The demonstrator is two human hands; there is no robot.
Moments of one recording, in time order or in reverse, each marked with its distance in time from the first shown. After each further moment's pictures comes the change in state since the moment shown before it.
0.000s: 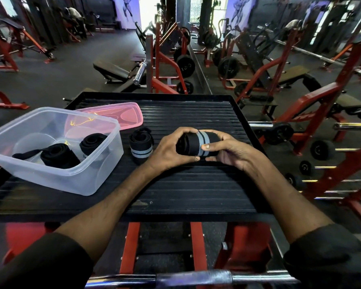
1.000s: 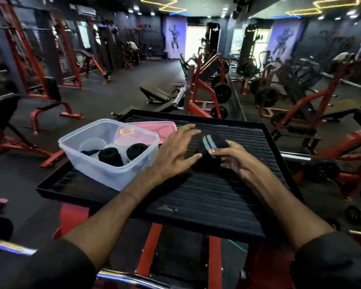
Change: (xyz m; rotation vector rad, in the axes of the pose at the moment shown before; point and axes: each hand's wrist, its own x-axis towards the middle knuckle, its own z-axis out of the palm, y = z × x) left_hand -0.024 0.023 -0.071 0.666 0.215 0.147; right_hand 0.039 -0.025 0.045 -0.076 0.130 -0.061
